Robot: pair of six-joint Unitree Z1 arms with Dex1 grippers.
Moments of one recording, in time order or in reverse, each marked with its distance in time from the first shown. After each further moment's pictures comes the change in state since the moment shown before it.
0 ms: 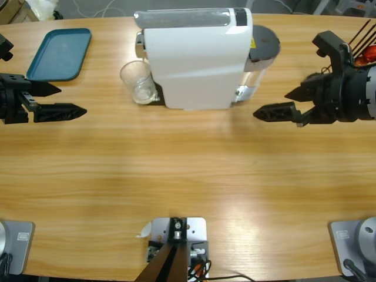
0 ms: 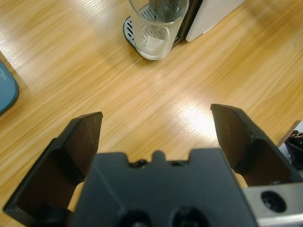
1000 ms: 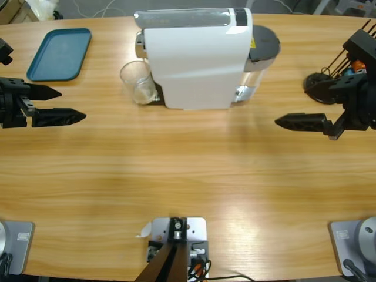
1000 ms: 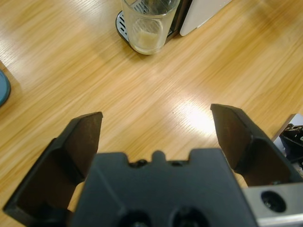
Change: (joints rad) arm 0 0.000 -0.008 -0.002 0.027 -0.020 0.009; arm 1 -0.005 -0.117 -0.023 0.127 -0.008 -0.210
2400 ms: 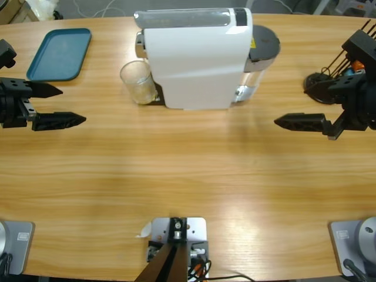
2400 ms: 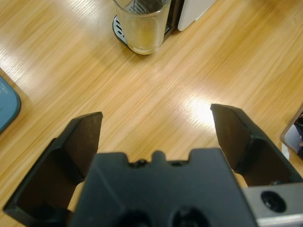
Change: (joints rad) arm 0 0.000 0.005 0.000 0.000 0.000 0.117; arm 1 0.000 0.001 0.005 -0.011 0.000 0.000
